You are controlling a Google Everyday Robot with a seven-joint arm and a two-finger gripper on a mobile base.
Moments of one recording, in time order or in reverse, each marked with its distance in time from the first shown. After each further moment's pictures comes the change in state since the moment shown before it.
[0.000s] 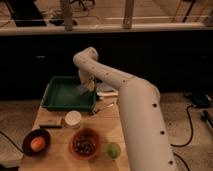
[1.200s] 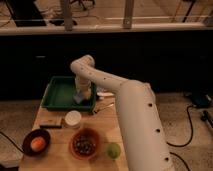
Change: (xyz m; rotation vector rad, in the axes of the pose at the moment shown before) arm -0.046 0.020 0.045 -0.065 -0.111 -0.111
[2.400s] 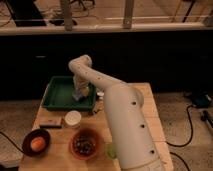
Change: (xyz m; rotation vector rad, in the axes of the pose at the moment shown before) arm -0.001 -0.046 0.020 0.028 -0.006 -0.075
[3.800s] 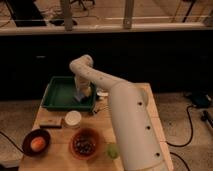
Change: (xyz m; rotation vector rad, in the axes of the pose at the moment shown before) arm 0.006 0.004 -0.008 -0.007 0.027 -0.038
